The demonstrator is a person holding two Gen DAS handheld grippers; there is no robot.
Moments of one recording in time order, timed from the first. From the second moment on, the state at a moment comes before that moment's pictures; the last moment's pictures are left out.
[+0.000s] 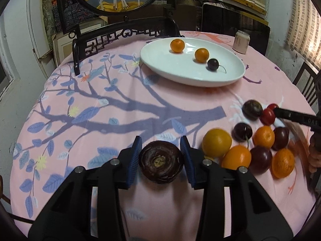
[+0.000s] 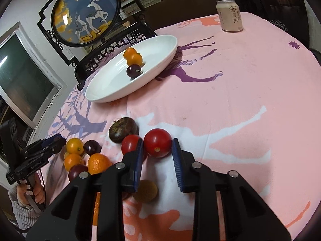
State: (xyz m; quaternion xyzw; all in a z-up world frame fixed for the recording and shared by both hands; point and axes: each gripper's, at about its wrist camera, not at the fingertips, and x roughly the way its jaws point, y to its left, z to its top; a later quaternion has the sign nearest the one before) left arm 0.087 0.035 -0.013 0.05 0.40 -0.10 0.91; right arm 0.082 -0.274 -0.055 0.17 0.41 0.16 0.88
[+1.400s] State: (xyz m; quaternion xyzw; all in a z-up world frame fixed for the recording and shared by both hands) left arm 0.135 0.006 0.001 0.03 0.38 -0.08 0.92; right arm 0.095 -0.239 -0.016 0.15 0.35 0.20 0.90
